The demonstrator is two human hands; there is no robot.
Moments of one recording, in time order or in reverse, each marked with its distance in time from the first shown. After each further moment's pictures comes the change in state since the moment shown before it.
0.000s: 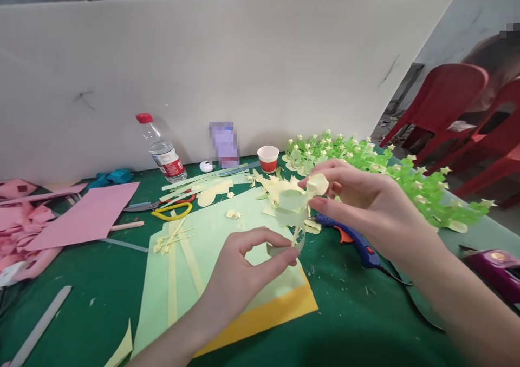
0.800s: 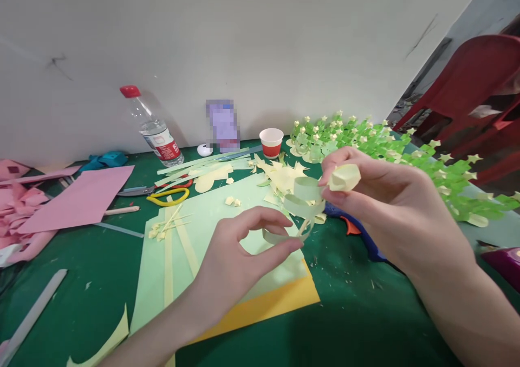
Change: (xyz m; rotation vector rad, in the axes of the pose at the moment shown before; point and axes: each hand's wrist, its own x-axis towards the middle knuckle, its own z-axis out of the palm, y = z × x) left_hand 0.006 -0.011 -0.003 0.100 0.098 0.065; right_hand -0.001 0.008 0.010 0.173 0.036 0.041
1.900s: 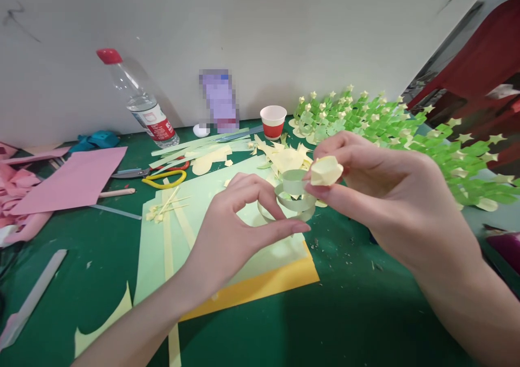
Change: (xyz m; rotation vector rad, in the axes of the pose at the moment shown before) left_hand 0.008 -0.004 -0.001 0.001 0.010 0.052; right_hand -0.005 0.008 0.010 -0.083 -0.020 -0.009
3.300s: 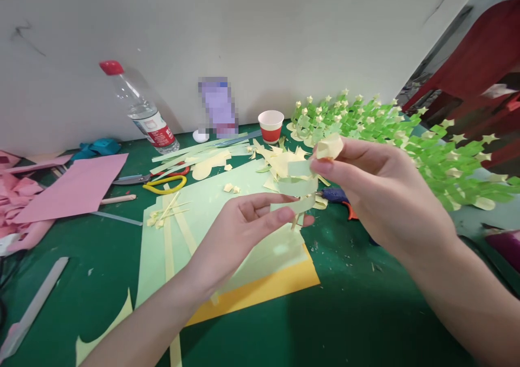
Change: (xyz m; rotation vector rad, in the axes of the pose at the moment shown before) left_hand -0.002 -0.011 0.002 -0.568 -0.246 -0.345; right_hand 0.007 0.007 -0.004 0.171 0.057 0.237
